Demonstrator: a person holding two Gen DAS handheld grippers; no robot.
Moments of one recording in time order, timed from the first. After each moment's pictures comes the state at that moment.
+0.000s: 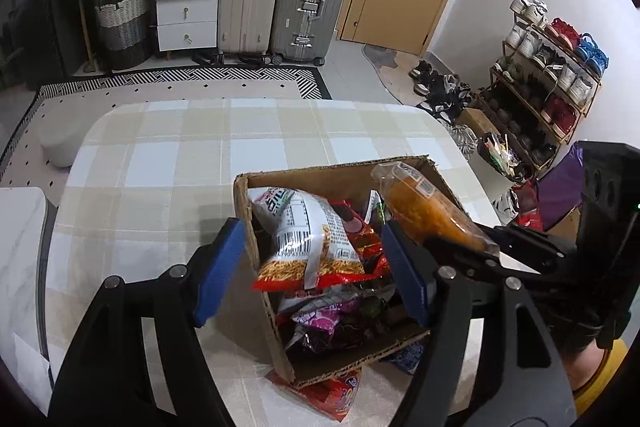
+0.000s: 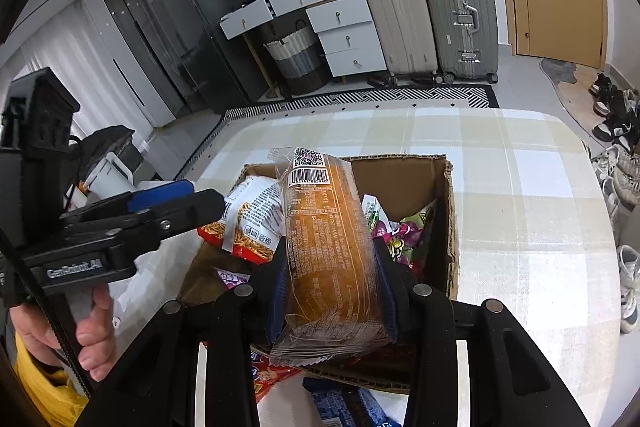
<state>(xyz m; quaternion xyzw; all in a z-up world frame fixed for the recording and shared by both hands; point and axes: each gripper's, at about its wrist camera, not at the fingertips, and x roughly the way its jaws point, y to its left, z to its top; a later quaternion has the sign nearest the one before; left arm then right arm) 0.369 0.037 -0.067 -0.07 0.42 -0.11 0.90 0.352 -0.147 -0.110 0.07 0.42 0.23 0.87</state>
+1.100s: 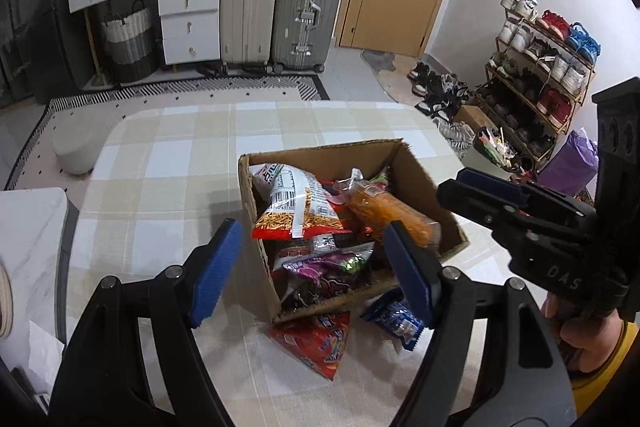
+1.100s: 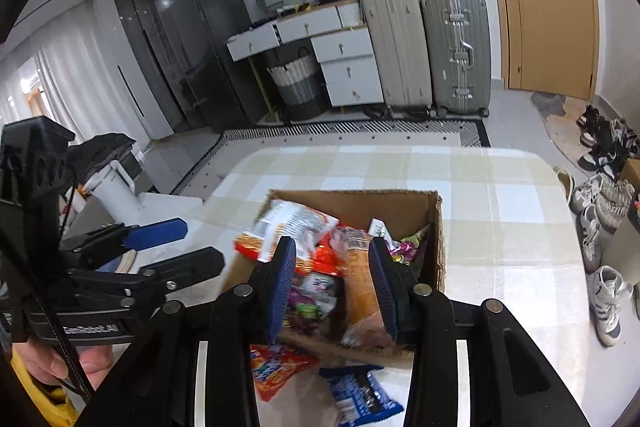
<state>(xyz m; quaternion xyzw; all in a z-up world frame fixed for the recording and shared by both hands) 0.286 0.034 -0.018 -0.04 0.40 -0.10 0.91 0.298 -0.148 -0.049 0.05 0.36 0.22 0.90</state>
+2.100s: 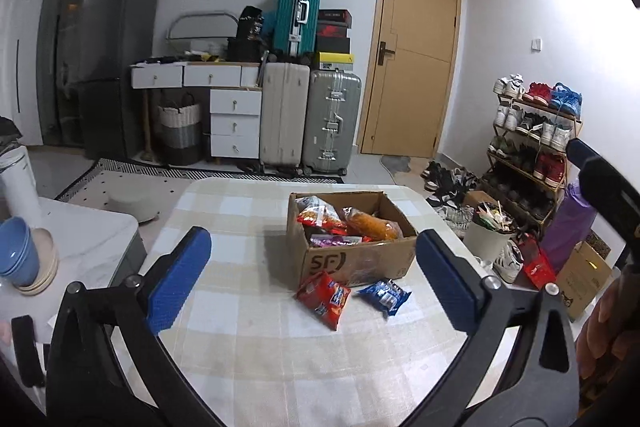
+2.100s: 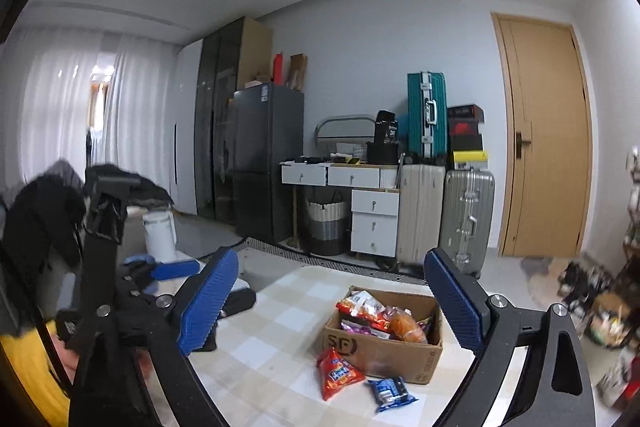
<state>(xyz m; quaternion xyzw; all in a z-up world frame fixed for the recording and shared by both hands) -0.014 0.077 0.059 -0.05 0.19 -0.04 0.98 -0.027 -0.125 0.061 -0.03 0.06 0.24 0.97</state>
